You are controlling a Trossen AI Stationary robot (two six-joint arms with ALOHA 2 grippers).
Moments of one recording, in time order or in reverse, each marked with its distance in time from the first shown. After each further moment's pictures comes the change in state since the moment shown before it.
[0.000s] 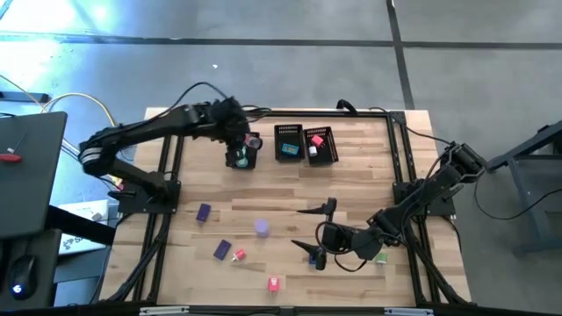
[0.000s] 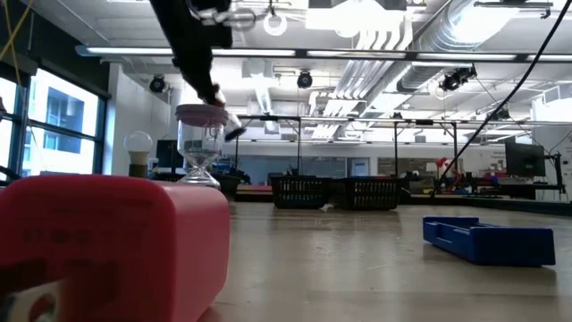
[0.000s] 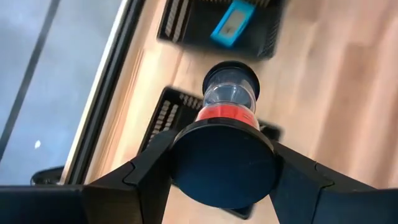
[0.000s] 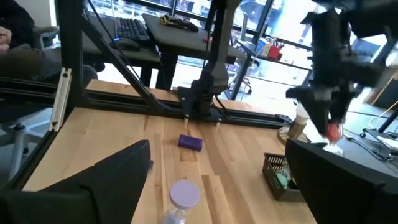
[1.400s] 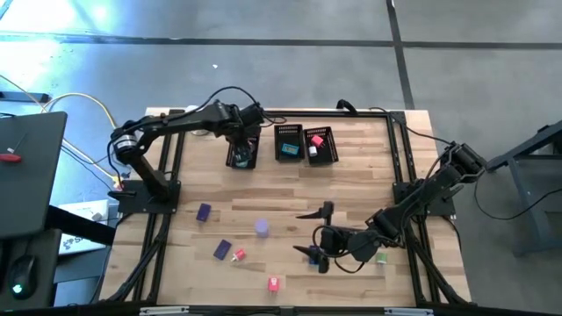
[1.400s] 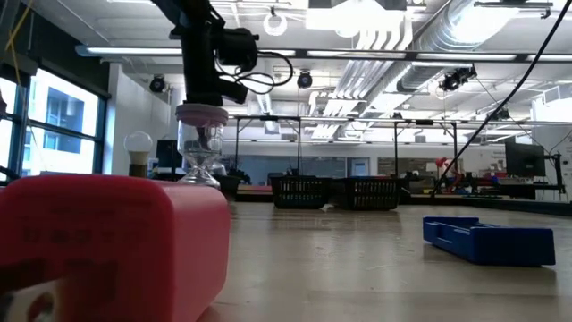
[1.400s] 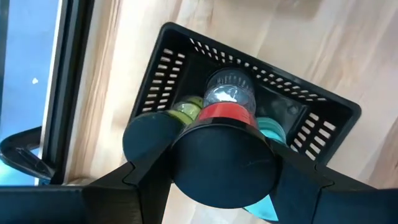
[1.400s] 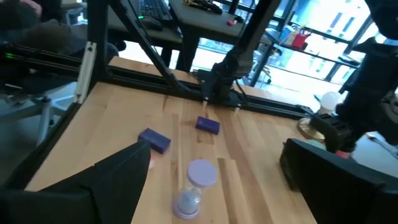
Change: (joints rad) left arm 0.043 0.291 0.053 -0.073 -0.068 -0.017; right arm -0.003 0.000 0.000 -0.099 -0.097 0.031
